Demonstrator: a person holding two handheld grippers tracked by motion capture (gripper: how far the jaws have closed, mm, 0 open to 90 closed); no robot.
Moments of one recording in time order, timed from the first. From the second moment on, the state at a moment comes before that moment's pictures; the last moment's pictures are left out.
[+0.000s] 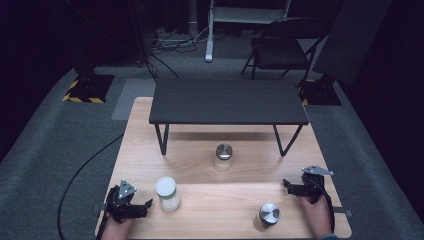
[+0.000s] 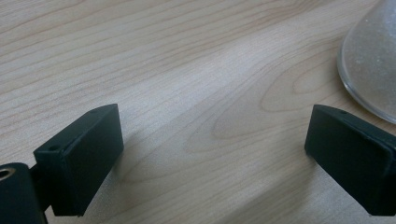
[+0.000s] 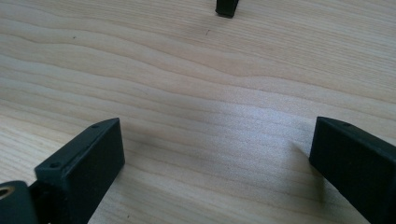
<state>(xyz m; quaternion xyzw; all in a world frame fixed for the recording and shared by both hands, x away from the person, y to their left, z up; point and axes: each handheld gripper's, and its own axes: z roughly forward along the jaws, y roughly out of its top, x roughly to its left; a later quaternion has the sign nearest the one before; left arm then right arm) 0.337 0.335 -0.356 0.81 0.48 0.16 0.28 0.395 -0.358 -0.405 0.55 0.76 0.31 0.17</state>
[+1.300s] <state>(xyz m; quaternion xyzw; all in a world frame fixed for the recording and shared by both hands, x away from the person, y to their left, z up) 0.328 0.342 -0.346 0.81 0.46 0.17 0.31 0.395 -0.359 -0.405 0.55 0.76 0.31 0.17</state>
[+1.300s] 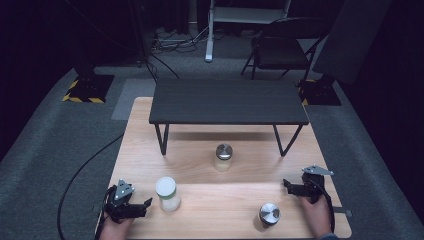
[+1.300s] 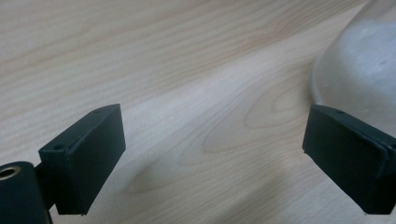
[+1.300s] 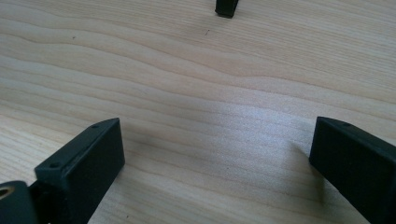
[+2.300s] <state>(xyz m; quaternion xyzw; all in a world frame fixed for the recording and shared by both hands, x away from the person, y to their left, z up) 0.272 0.364 -0.314 0.73 0.45 0.24 0.45 0.395 -0.359 -0.405 0.55 0.76 0.31 0.17</state>
